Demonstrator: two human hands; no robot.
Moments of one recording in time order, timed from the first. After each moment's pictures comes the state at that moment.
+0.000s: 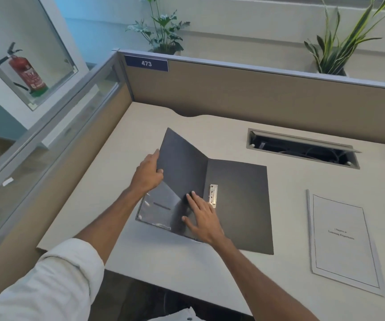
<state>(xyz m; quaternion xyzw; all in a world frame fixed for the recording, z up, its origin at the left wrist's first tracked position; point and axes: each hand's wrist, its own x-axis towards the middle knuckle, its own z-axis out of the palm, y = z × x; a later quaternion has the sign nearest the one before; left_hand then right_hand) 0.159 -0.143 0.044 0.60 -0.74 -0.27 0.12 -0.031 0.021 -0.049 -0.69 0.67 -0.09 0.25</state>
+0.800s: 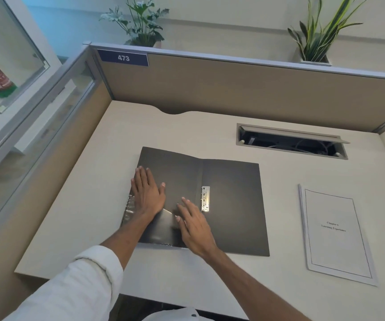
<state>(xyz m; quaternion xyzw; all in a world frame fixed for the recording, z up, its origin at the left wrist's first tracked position) 0.118 -0.125 -0.029 0.66 -0.73 -0.17 -0.02 -0.020 0.022 -0.070 -0.64 0.69 -0.21 0.27</state>
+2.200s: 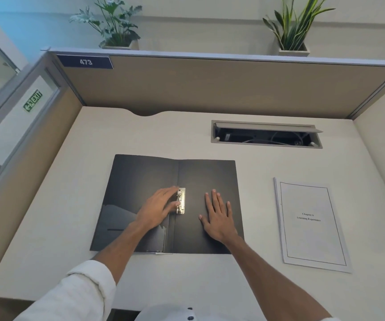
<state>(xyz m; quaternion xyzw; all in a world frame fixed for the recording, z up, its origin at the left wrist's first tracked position) 0.044 -0.093 -0.039 0.42 -0.86 -0.28 -0.03 -0.171 0.043 -0.074 -0.57 0.78 0.00 0.28</state>
